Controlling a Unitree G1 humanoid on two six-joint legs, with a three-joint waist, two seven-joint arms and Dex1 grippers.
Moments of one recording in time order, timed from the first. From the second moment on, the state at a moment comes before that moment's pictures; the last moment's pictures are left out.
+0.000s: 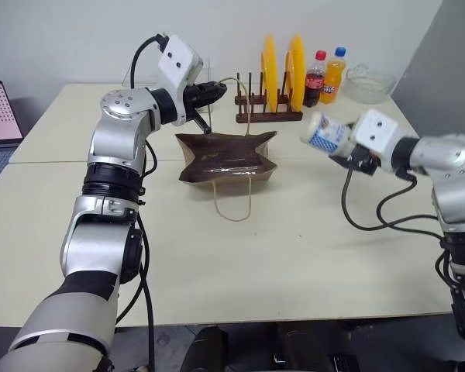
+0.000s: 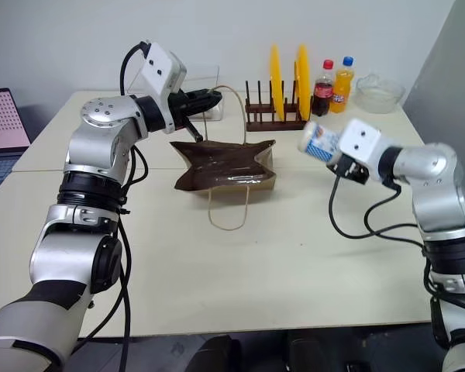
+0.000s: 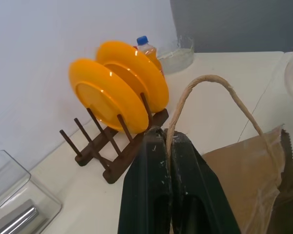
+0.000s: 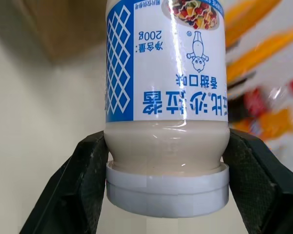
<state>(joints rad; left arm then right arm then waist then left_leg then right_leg) -1.17 0.48 -0.01 0.63 -0.11 0.21 -0.88 -0.69 -0.76 0.10 0.11 -0.17 0.31 0.89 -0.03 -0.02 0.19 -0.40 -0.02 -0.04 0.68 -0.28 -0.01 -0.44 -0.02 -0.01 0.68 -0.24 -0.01</state>
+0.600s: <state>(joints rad) -1.17 0.49 -0.01 0.60 -0.11 0.23 -0.88 -0.85 -0.69 0.25 0.61 -0.27 0.09 0.85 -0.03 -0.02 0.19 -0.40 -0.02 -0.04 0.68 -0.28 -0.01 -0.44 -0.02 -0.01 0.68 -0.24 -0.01</state>
